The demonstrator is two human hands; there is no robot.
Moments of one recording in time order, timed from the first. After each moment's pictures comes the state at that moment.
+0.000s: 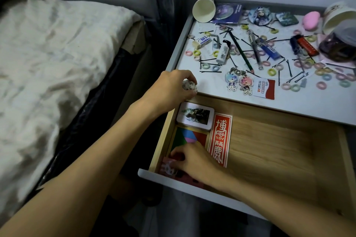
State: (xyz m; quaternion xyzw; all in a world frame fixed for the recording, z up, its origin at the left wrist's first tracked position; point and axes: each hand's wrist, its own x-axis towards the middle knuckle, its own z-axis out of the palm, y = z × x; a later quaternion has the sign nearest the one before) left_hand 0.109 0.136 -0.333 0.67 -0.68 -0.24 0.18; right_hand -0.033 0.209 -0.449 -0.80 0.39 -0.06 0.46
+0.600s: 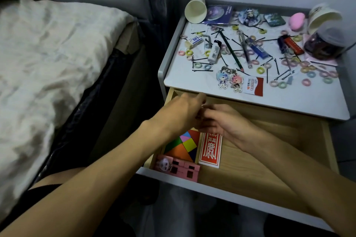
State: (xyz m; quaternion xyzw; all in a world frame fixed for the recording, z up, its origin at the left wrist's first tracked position) left_hand 0.070 0.162 -0.365 0.58 -0.79 -0.17 0.08; right_hand -0.081 0.146 -0.381 -0.43 0.46 -0.22 0.74
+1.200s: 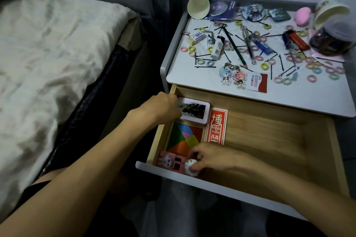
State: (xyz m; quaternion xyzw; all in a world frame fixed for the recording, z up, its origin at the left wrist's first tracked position) left_hand 0.103 0.150 -0.370 0.72 -0.65 -0.24 -0.08; right_hand -0.081 0.185 -0.433 -0.74 0.36 0.16 0.54
